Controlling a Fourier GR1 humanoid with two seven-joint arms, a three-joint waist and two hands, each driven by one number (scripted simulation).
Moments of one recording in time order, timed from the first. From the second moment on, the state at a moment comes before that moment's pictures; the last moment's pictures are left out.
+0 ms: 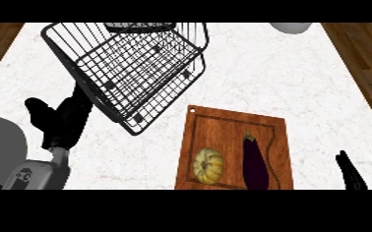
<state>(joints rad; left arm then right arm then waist) -0.15 0.35 -0.16 -1.49 0.30 0.15 0.15 0.58 -0.38 0.28 -1.93 0.57 -0.68 -0.03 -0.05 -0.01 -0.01</state>
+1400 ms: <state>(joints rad) -0.13 0.30 -0.21 -1.54 0.30 0.11 0.20 0.37 -0.04 0.76 -2.01 1.57 -0.04 1.13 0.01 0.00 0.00</state>
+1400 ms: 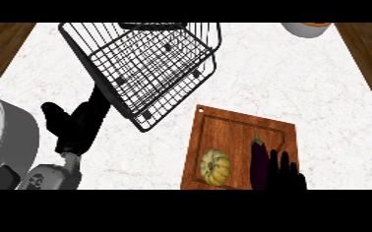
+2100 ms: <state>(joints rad) -0.09 0.28 -0.21 -1.56 0.27 0.11 0.19 0.28 -0.02 0.71 -1.87 1.60 -0.04 1.17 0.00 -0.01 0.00</state>
